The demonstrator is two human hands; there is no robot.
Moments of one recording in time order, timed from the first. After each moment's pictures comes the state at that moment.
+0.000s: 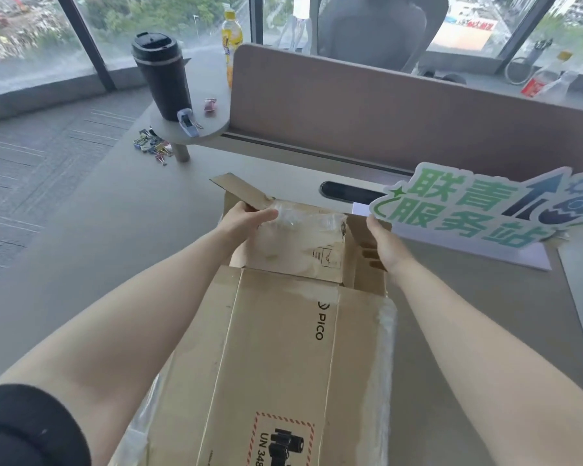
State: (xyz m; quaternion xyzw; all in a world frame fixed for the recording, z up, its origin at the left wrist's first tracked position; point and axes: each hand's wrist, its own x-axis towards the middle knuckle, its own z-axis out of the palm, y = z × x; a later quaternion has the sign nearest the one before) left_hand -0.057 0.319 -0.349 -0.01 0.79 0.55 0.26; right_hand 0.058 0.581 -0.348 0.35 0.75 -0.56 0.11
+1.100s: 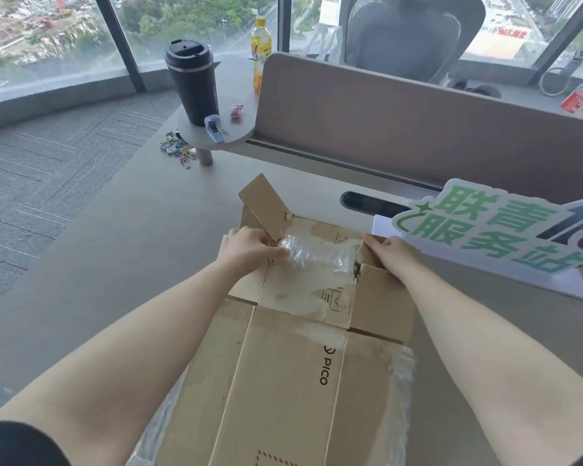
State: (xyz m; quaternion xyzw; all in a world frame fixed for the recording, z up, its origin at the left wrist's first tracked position) left_hand -0.044 0.298 -0.360 0.02 0.93 0.30 0.21; right_hand 0.008 0.591 -0.382 0.31 0.89 -0.29 0.17
